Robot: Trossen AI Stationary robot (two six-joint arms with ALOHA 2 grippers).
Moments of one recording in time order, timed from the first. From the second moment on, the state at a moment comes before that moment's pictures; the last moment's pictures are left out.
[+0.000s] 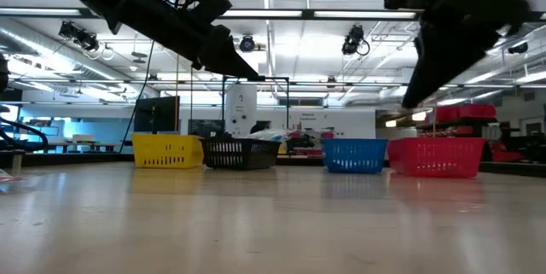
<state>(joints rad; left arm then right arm) 0.02 1.41 0.62 0.44 -0.47 0.14 0.51 1.61 1.03 -0.71 0.53 0.73</state>
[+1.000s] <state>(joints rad) 0.02 1.41 0.62 0.47 -0.47 0.02 0.05 1.44 0.76 -1.02 0.52 0.97</state>
